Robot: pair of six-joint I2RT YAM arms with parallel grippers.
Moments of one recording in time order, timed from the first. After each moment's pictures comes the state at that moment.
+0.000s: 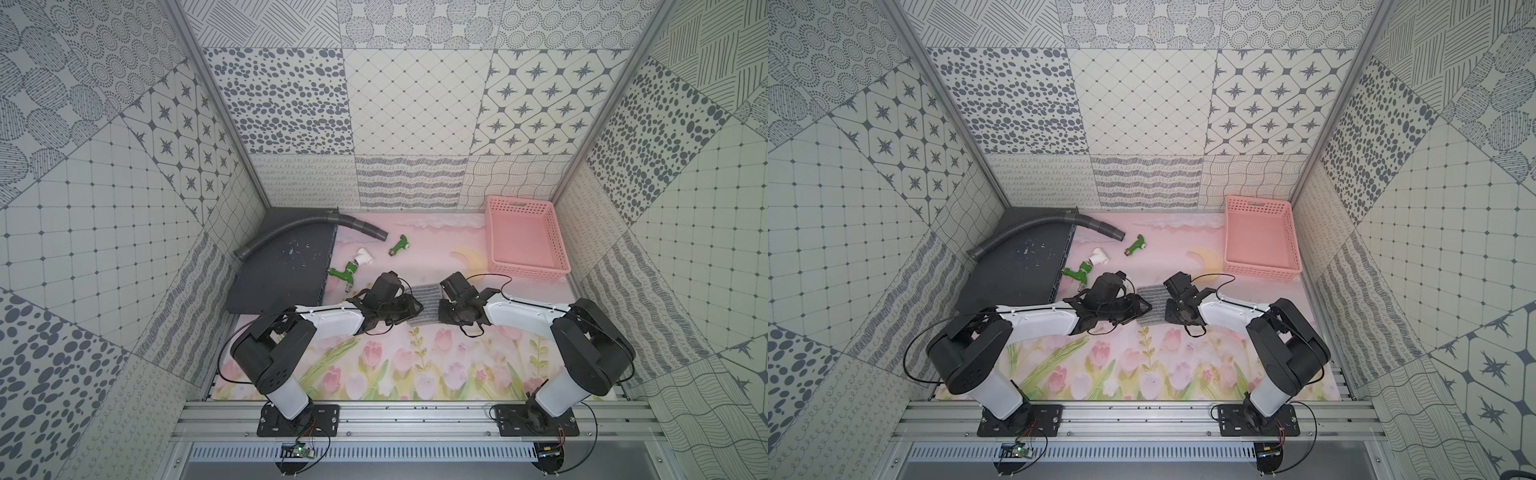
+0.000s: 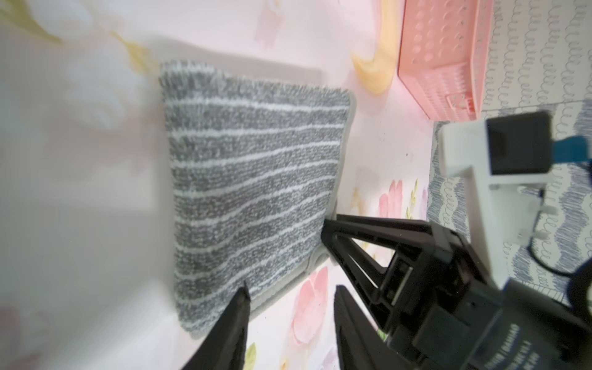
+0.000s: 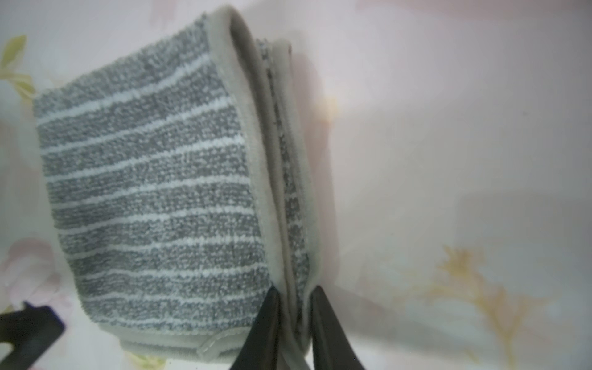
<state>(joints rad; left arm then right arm) -0.63 1.62 0.79 0.08 0.27 -0.97 0.66 1.62 0.85 -0.36 0.06 0.71</state>
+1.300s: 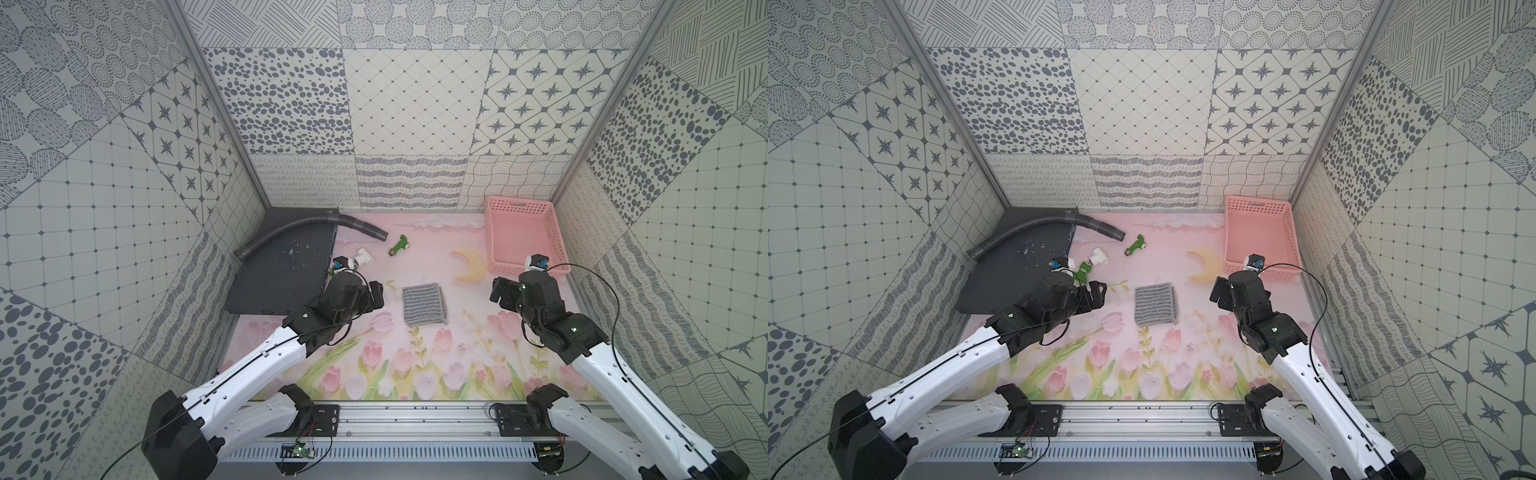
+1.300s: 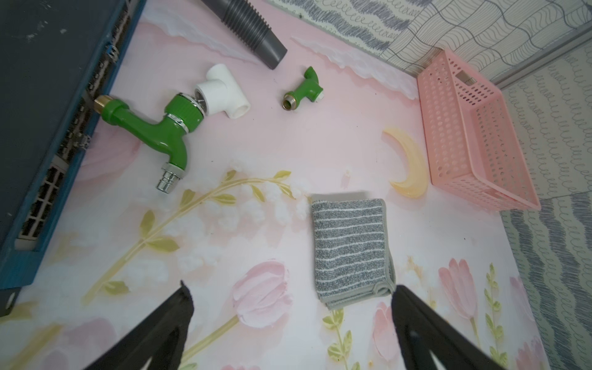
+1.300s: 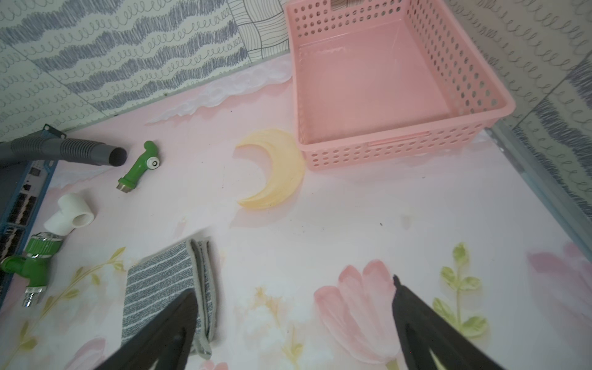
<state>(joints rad) -0.55 1.02 0.77 -0.42 -0.24 -0.70 0.39 0.82 0.78 -0.62 0.42 0.53</state>
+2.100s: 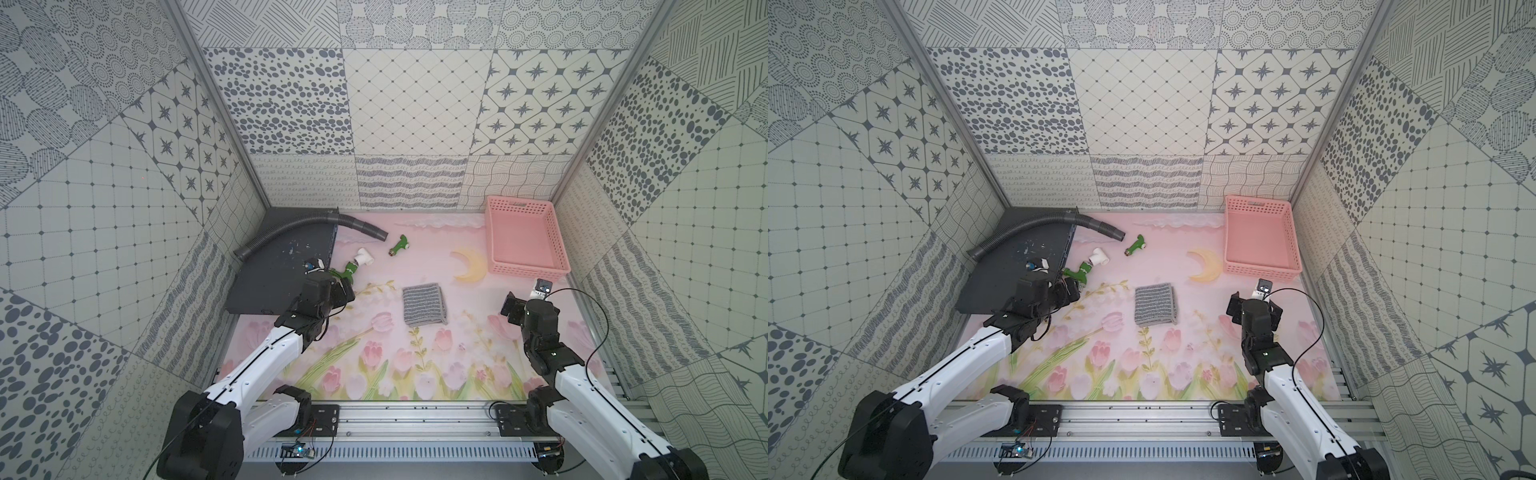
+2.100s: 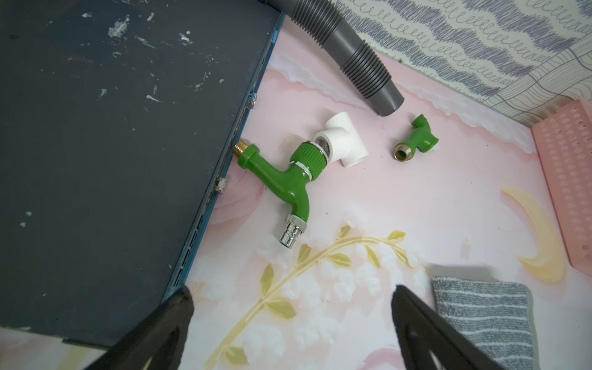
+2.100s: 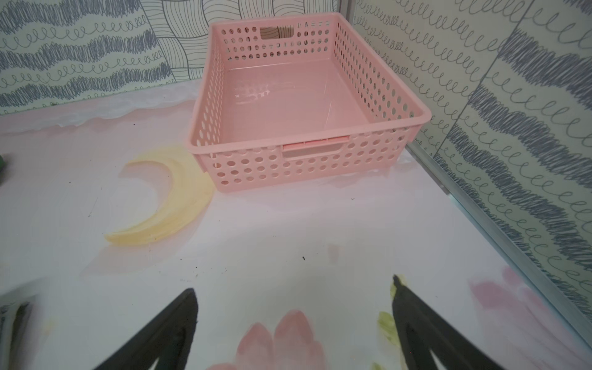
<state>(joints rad) -0.20 1.10 0.57 -0.11 -0.16 -0.50 0.18 0.80 0.22 0.14 0.45 0.24</state>
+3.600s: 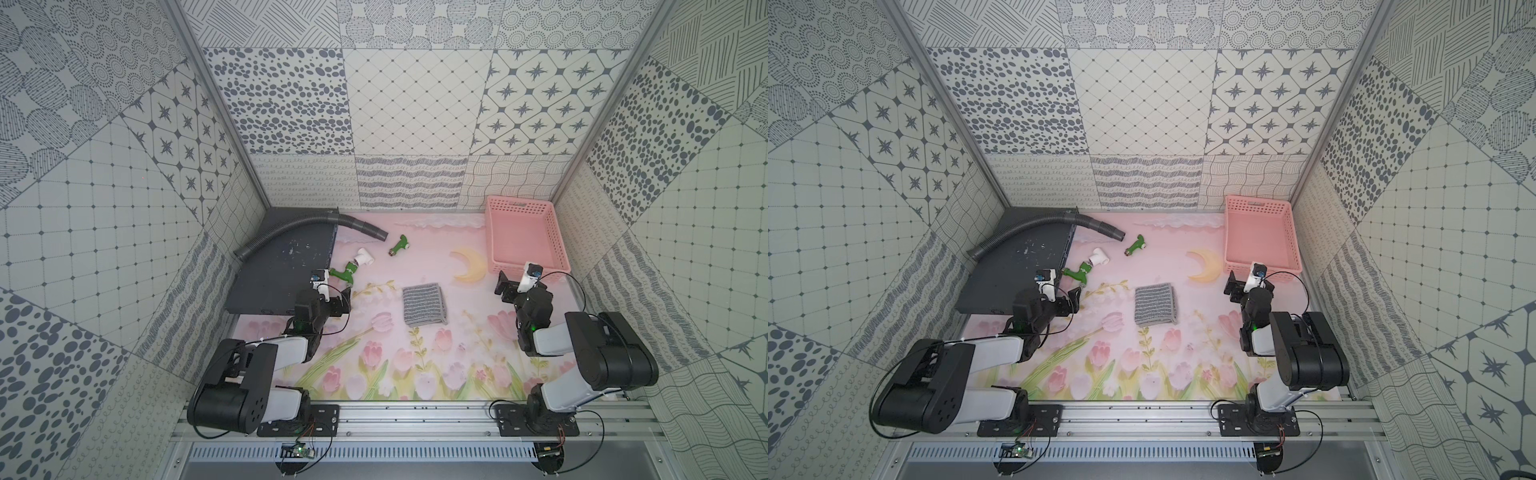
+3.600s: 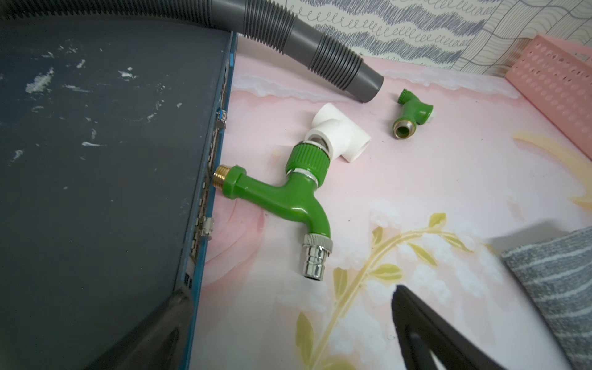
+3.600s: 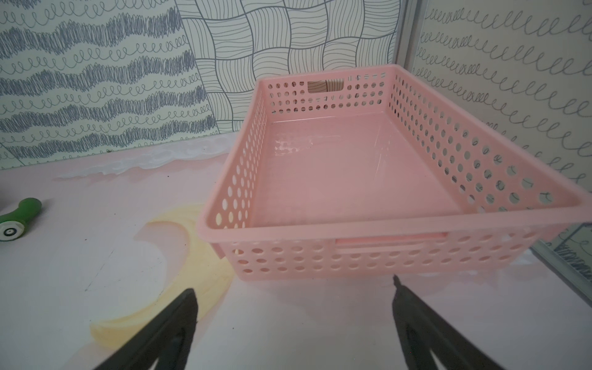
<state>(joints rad) -0.04 1.44 0.28 0.70 0.09 -0.13 0.01 1.57 0.26 1.11 0.14 0.12</state>
